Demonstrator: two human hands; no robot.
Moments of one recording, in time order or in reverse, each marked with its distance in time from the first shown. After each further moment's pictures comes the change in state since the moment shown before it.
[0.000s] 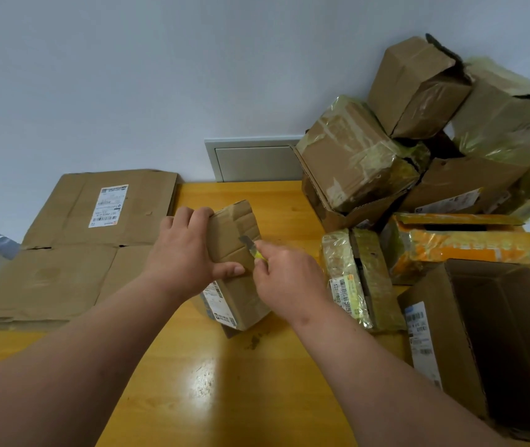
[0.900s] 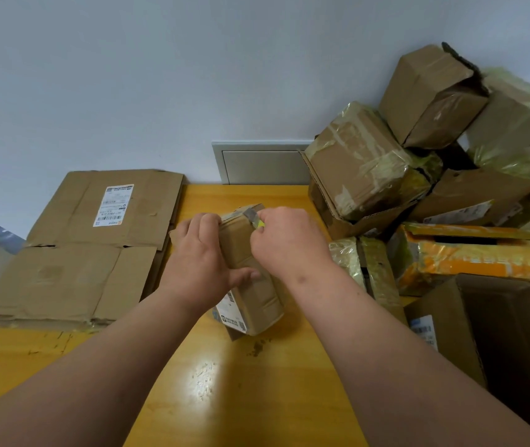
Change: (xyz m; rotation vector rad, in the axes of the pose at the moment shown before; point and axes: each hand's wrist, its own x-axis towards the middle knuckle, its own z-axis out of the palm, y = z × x) left_hand 0.000 0.003 0.025 -0.220 0.245 0.118; right_hand 0.054 -0.029 -0.029 -0.109 -0.018 0.086
